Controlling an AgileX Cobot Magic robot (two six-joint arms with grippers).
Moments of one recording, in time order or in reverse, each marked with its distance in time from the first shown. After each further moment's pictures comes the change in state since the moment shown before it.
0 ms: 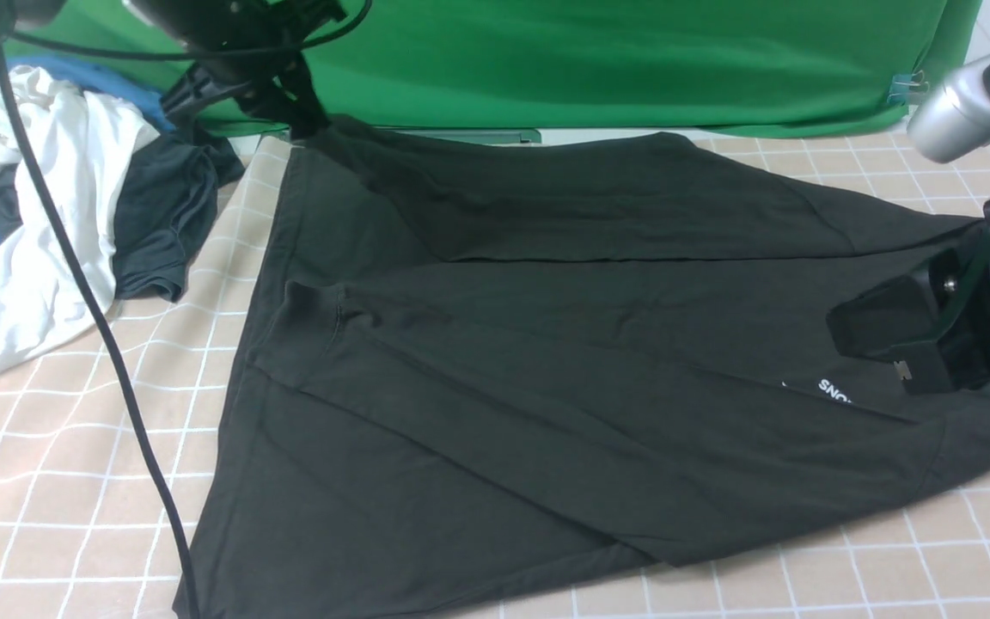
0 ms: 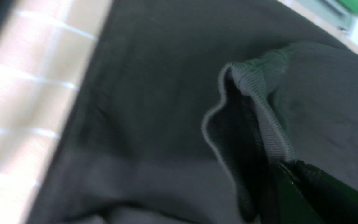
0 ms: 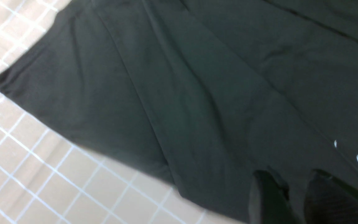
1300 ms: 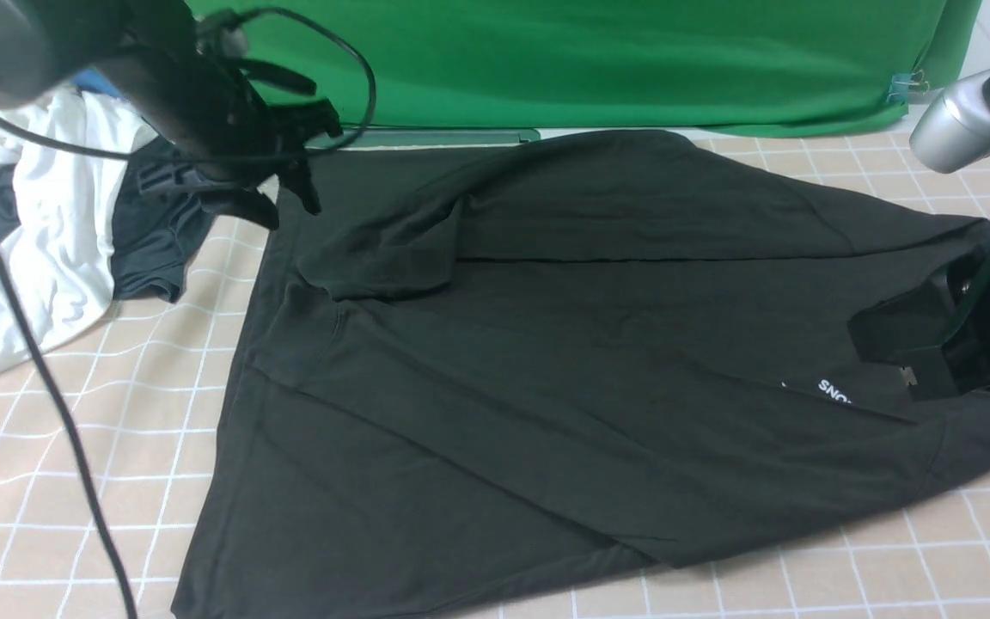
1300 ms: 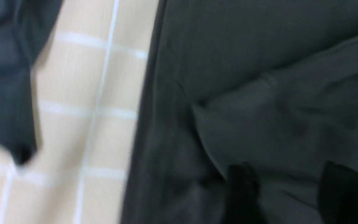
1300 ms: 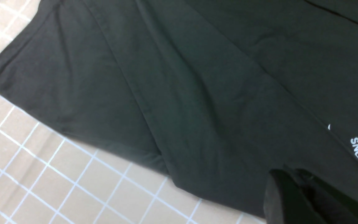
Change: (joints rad) right arm 0.000 0.000 0.000 -0.029 0.017 0.049; left arm -0.010 -0.127 0.445 0.148 -0.284 0.226
